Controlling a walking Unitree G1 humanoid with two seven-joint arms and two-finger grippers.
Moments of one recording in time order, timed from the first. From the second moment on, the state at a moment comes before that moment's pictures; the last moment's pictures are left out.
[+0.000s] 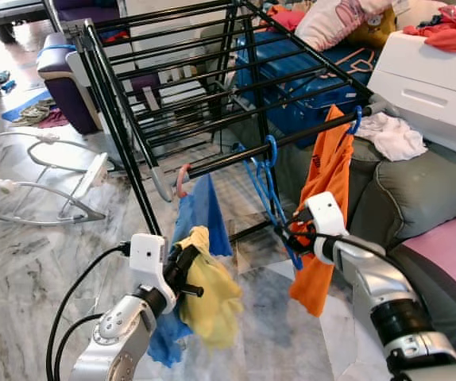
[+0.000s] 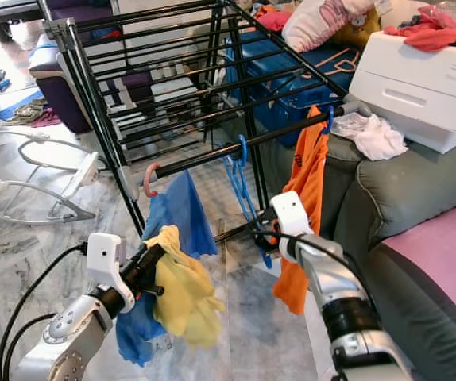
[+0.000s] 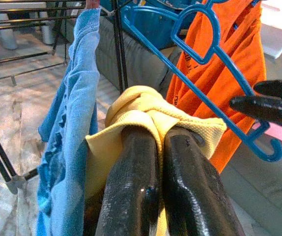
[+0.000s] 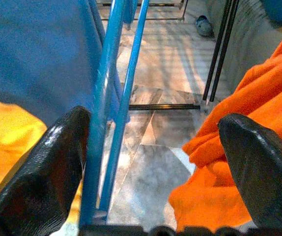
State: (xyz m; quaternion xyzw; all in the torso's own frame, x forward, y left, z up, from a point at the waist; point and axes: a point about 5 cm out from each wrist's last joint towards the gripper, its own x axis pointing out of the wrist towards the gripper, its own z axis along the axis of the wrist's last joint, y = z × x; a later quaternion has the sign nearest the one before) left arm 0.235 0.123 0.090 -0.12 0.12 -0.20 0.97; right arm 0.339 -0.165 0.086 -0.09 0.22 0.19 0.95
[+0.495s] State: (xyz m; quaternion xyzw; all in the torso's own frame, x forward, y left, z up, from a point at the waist) left arm 0.236 0.121 0.090 -0.12 0.12 -0.20 0.96; right arm 0.363 -0.161 0.109 -0.12 0.18 0.22 0.95
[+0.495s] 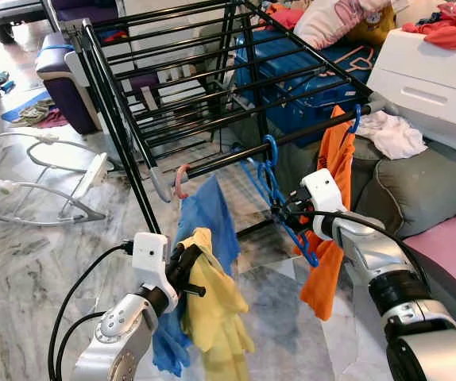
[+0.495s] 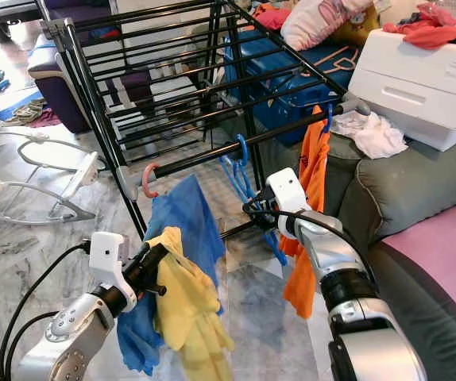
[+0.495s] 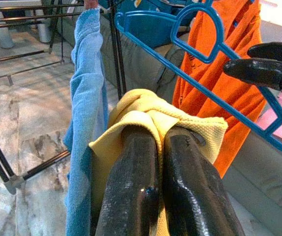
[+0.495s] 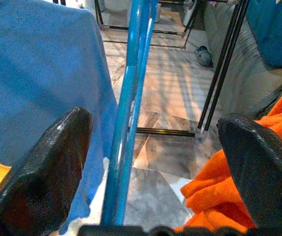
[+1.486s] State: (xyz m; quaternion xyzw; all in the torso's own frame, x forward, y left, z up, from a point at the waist) left arm 0.234 0.121 0.086 -0.12 0.14 -0.20 0.96; right arm 0.372 -0.151 0.100 -0.14 0.20 0.23 0.94
